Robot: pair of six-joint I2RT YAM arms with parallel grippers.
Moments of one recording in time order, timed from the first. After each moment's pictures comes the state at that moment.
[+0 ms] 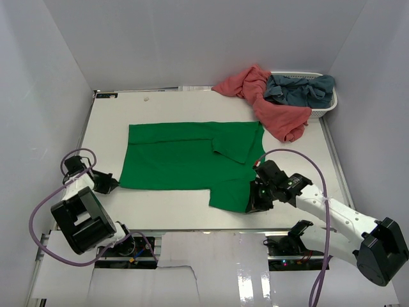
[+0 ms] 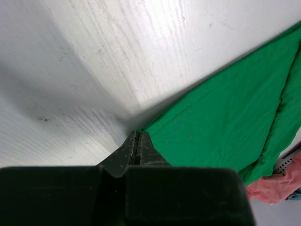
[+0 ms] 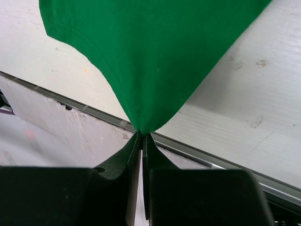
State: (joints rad) left arm 0.58 1.31 0.61 -0.45 0.30 -0.72; right arm 0.71 1.00 0.59 -0.72 -0.26 0.66
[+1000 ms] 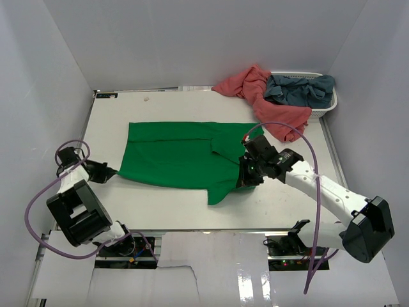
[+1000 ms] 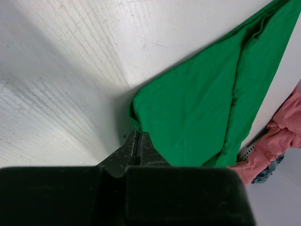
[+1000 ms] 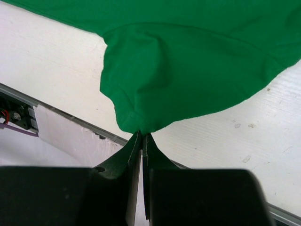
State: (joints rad) left arm 0.60 1.39 0.74 -0.45 0.40 -0.77; right arm 0.71 1.22 0.93 -0.76 -0.17 0.56
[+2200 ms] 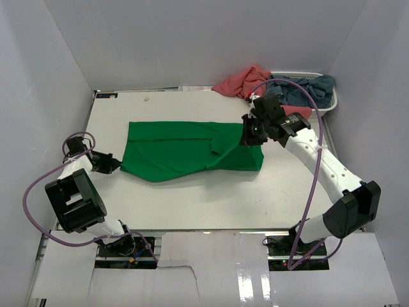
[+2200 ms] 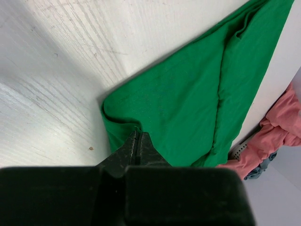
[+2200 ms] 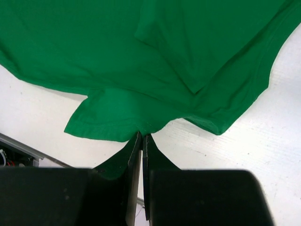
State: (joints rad) left arm 0.48 1.51 0.84 -0.41 0.39 -0.87; right arm 0.53 1.42 1.40 -0.84 -0.11 0.33
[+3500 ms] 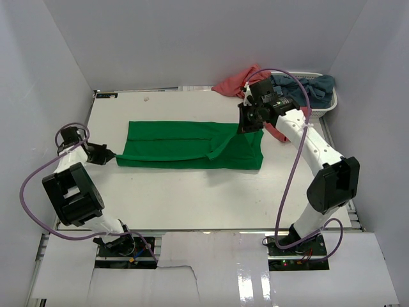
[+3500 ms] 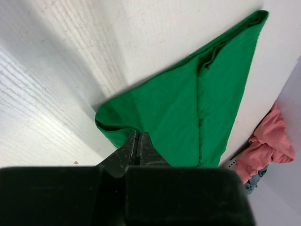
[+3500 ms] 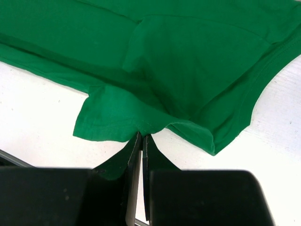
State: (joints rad) left arm 0.49 1.58 0.99 -0.46 0.33 -0.90; right arm 0.45 1.67 1.63 -0.86 -0.18 0.22
